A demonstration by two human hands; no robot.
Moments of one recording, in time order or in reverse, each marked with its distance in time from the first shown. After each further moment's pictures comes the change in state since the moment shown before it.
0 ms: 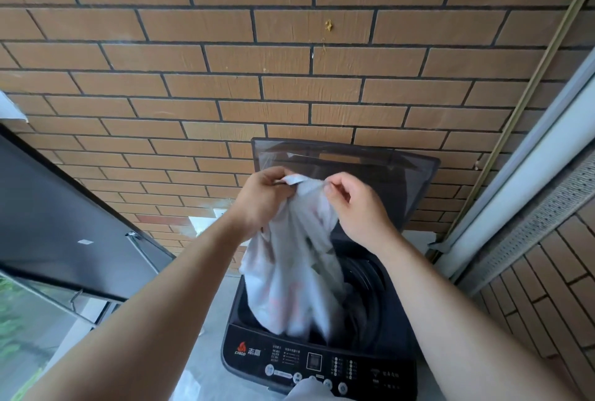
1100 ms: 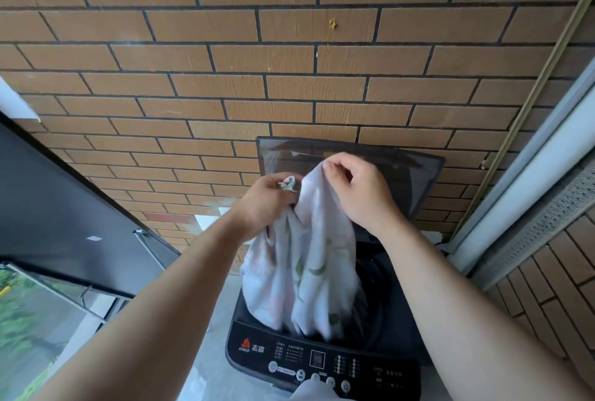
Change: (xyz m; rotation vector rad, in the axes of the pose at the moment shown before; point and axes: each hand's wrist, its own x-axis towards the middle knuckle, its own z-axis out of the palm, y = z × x) left_hand -0.013 0.005 -0.002 -0.074 -0.163 -0.025; right_hand 0.014 -0.021 -0.008 0.004 0.081 -0.131
